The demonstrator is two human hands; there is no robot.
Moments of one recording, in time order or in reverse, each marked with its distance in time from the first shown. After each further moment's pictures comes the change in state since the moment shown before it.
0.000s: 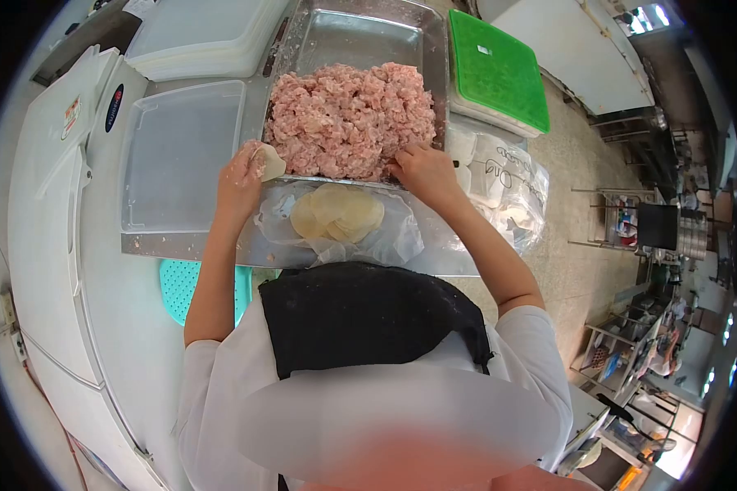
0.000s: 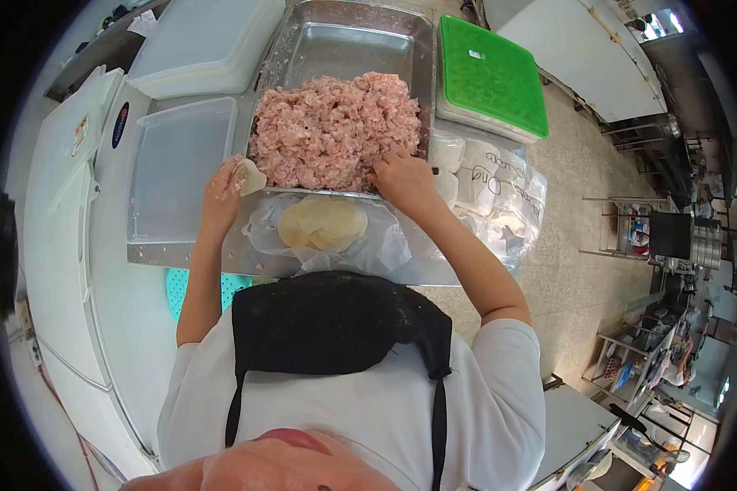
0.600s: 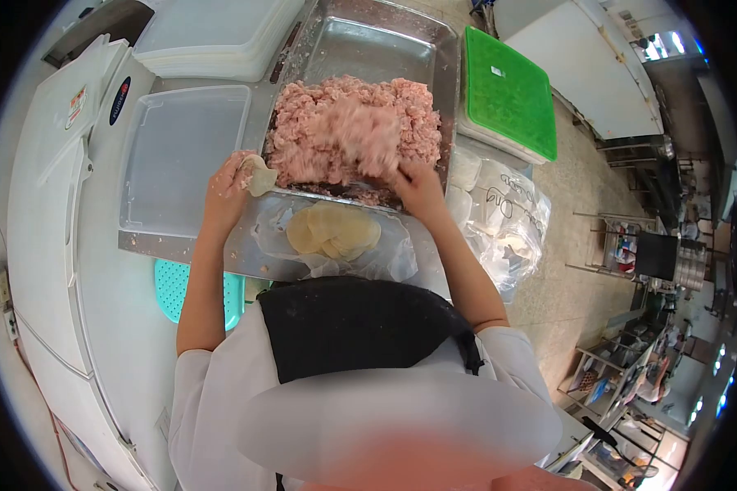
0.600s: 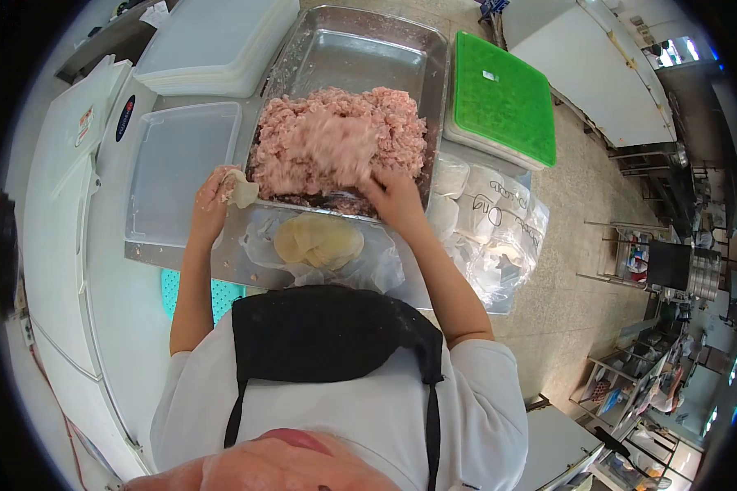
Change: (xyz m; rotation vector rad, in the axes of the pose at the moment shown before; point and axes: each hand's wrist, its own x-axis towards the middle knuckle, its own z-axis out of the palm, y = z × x) left_hand 0.007 -0.015 -0.009 -0.147 0.003 0.016; right_hand 0.012 0.006 0.021 0.834 0.042 0.361
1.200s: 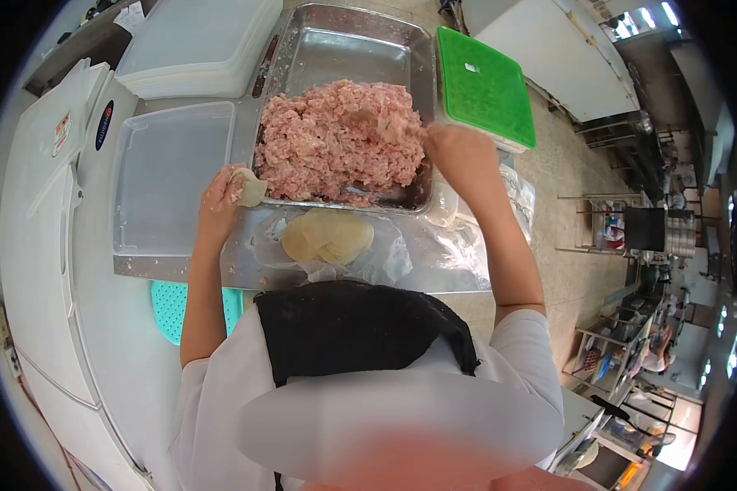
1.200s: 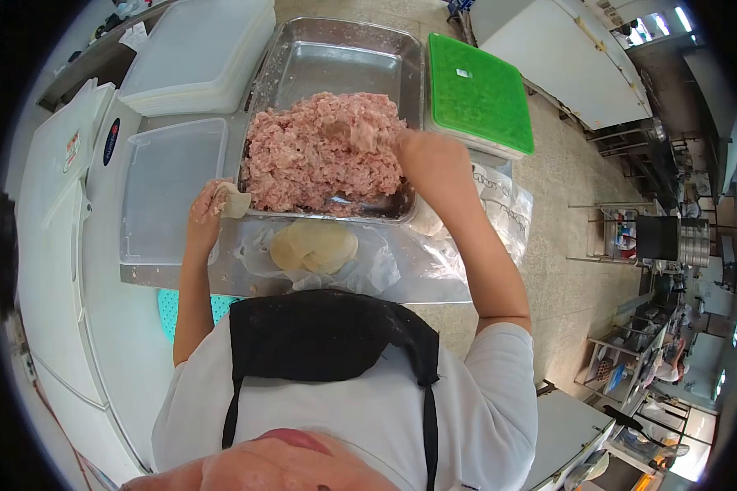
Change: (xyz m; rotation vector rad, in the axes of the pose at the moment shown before) left_hand 0.005 -0.005 -0.006 -0.061 -0.049 -0.013; right_hand 0.021 -0.088 -0.091 -1.036 0.022 -0.119
